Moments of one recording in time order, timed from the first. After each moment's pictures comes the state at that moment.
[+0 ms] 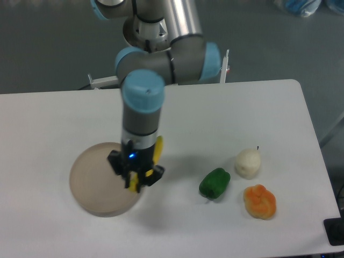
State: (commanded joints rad) arm 2.14 -1.89 -1.56 -0.97 1.36 0.71
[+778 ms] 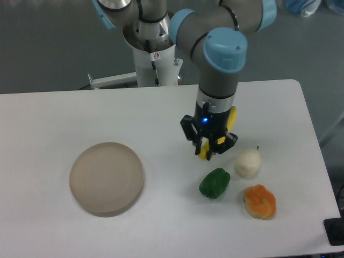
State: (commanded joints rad) arm 2.37 -1.83 -1.58 -1.13 1.49 1.22
